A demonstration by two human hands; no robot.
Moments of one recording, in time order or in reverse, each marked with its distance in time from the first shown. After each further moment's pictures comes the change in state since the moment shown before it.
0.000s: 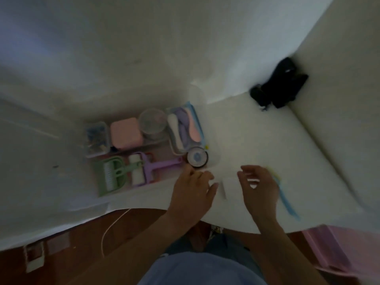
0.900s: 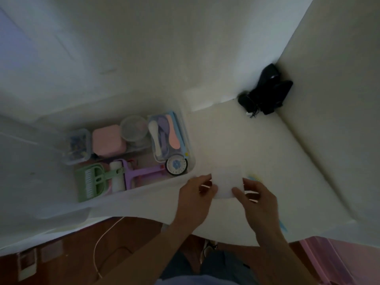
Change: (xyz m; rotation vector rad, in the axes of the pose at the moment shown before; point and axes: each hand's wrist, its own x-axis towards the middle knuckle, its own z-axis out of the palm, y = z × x) left_hand 0.026 0.066 0.058 -0.672 -0.172 -0.705; right_hand 0.015 0.031 -0.057 0.205 -0.143 0.275
